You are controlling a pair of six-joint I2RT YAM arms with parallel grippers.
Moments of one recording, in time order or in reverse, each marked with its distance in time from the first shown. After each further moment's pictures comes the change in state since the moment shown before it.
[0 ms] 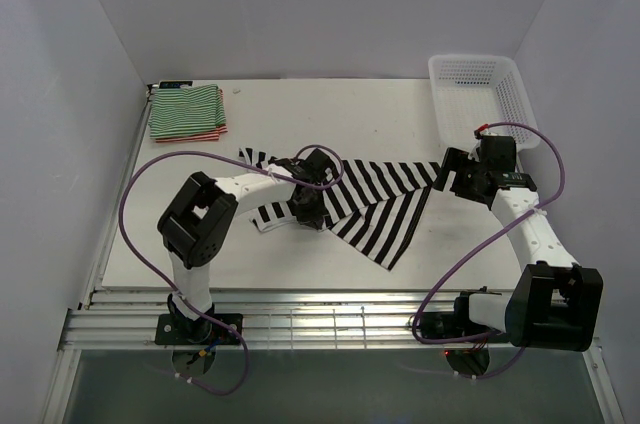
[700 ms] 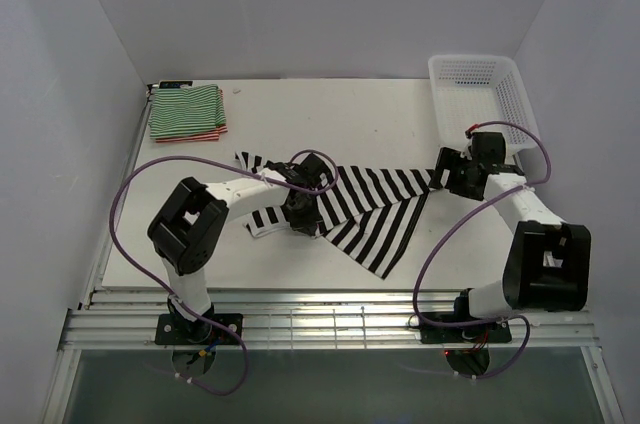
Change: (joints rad) left arm -0.001 -0.079 -0.054 -0.032 0.002 -0.003; right arm -0.003 0.171 0.006 0.114 -0.014 -0.025
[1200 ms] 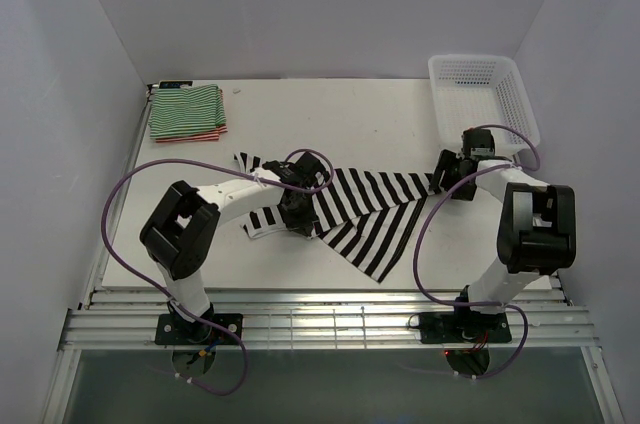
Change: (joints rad) left arm 0.013 -0.057 -0.013 -0.064 0.004 -0.009; right arm -0.002 0.262 0.079 0.053 0.048 0.076
